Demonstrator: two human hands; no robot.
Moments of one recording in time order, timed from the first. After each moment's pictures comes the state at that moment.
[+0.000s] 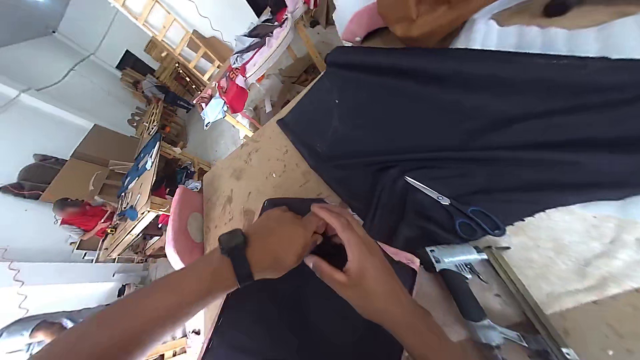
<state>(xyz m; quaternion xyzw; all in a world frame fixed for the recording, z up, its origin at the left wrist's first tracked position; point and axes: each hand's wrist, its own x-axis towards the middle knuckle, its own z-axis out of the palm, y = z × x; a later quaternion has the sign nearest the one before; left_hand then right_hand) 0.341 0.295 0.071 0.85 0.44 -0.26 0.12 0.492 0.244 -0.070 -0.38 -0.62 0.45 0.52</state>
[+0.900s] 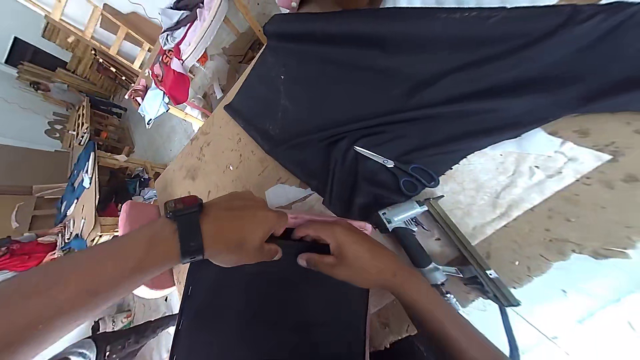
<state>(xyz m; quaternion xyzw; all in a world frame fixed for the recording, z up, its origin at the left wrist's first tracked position) 0.380 0.354 0.064 0.80 0.30 -0.49 0.18 0.542 0.247 -0.124 -0.35 -0.65 0.58 0.35</state>
